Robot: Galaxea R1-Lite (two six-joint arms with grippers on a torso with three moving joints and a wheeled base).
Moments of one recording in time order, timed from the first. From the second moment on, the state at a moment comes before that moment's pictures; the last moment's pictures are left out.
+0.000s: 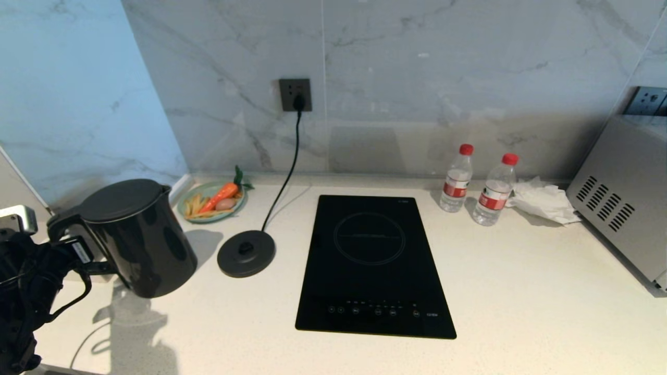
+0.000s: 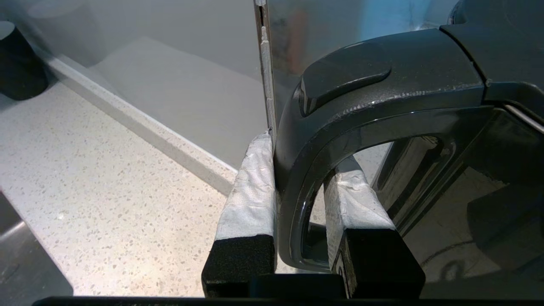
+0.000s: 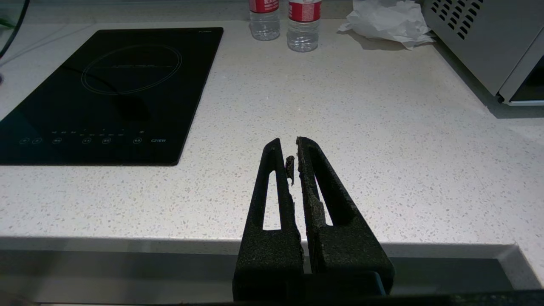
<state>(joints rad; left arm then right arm) 0.37 1.97 -0.41 -1.52 0.18 -0.03 0.00 0.00 0.00 0.00 0.00 0.00</state>
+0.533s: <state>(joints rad) 0.37 1.96 -0.38 -1.52 0.18 -0.03 0.00 0.00 0.00 0.00 0.00 0.00</state>
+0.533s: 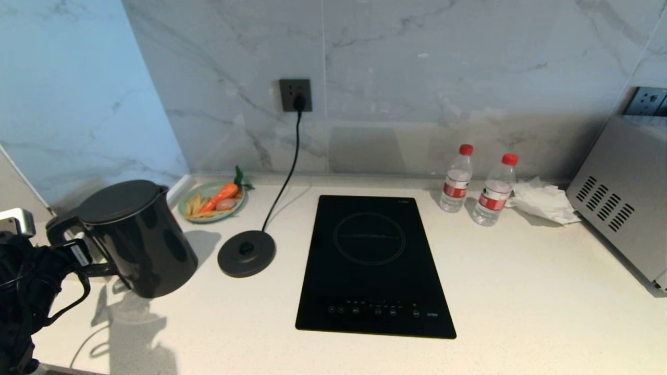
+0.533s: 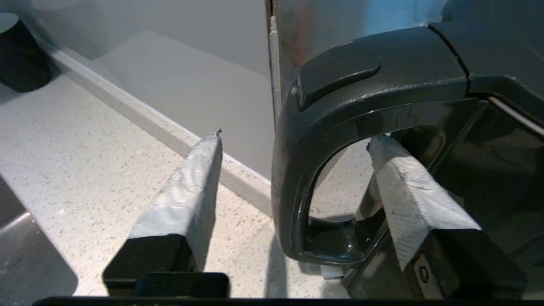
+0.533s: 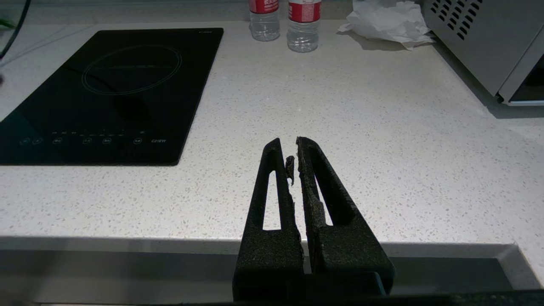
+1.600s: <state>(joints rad) 0.58 1.93 -0.27 -1.52 -0.10 -0.04 0.00 0.00 0.00 0.00 0.00 0.00</state>
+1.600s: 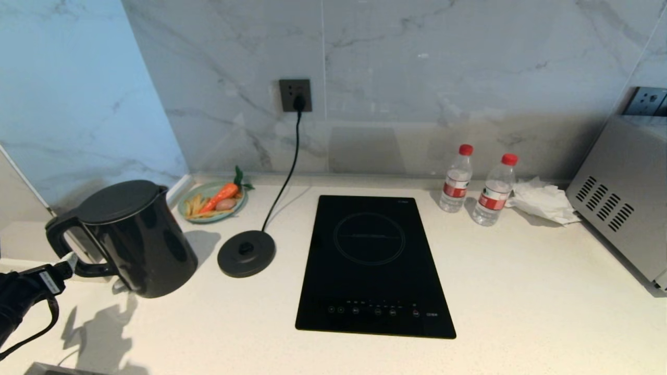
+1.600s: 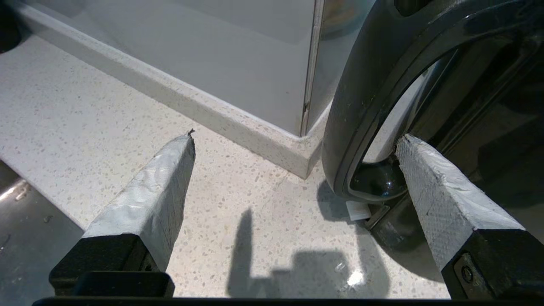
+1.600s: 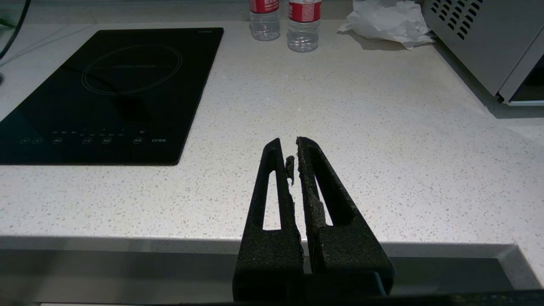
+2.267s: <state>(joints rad) 0.73 1.80 -0.24 -1.52 -0.28 -0.04 0.00 0.00 0.00 0.00 0.00 0.00</state>
